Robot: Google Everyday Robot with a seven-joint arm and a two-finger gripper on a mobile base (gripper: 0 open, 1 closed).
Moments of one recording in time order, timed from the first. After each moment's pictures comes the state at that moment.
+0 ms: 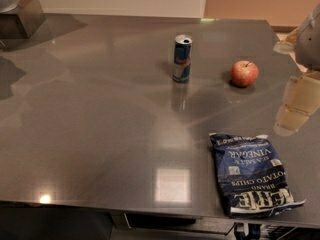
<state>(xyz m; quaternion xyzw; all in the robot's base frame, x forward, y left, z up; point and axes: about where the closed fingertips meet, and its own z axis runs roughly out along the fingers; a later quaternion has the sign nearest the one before) 0.438 -0.217 0.977 -0.60 0.78 -0.03 0.16</state>
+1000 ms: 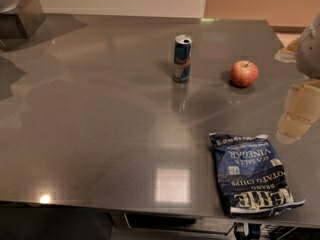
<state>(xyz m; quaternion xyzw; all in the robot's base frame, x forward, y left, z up) 0.431 -0.222 0.965 -0.60 0.79 -0.02 0.15</state>
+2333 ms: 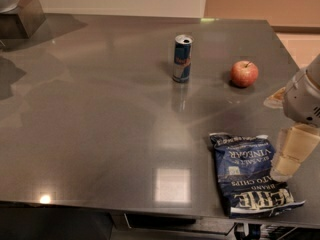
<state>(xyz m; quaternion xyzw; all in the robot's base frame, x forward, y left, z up) 0.405 -0.227 0.879 -0.60 0.79 0.06 0.10</state>
